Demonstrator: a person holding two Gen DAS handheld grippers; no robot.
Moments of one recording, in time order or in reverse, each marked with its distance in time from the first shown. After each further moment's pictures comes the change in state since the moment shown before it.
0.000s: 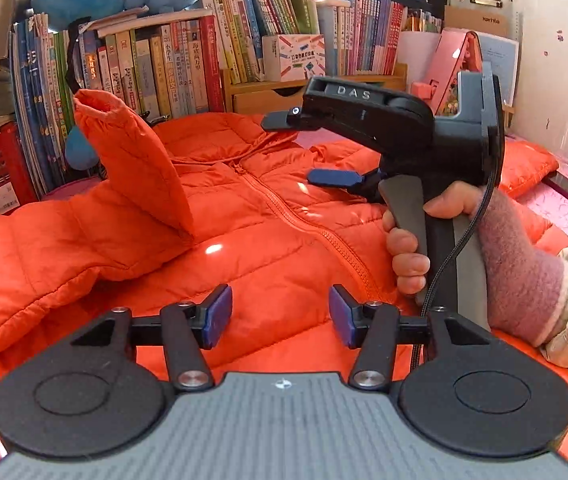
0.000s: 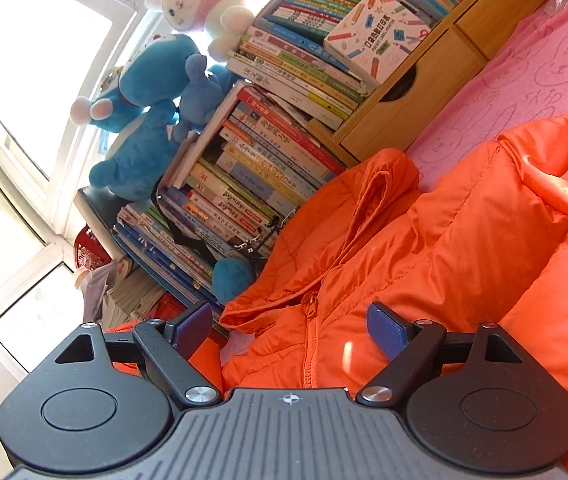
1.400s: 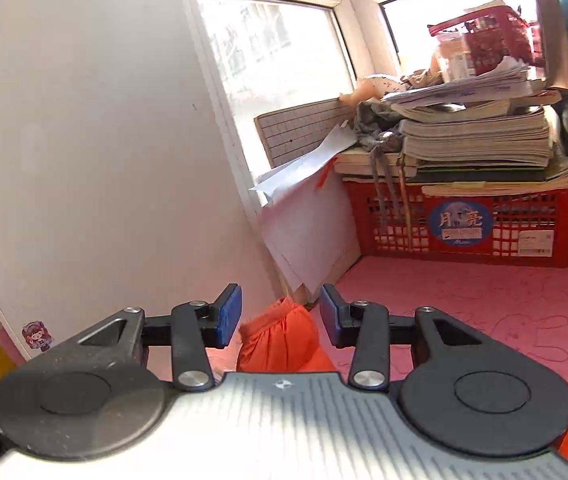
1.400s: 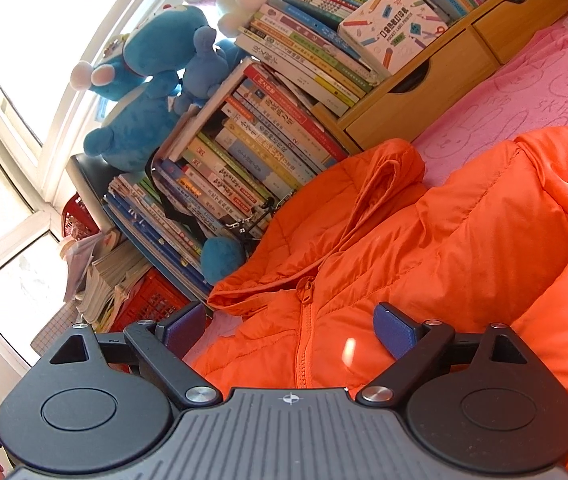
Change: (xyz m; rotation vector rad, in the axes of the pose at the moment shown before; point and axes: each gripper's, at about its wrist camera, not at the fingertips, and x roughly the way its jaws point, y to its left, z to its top) left arm -0.090 0.193 0.034 -0.298 -0.022 1.187; right arm 0.005 0.013 -0.006 -0.094 0.052 -0.049
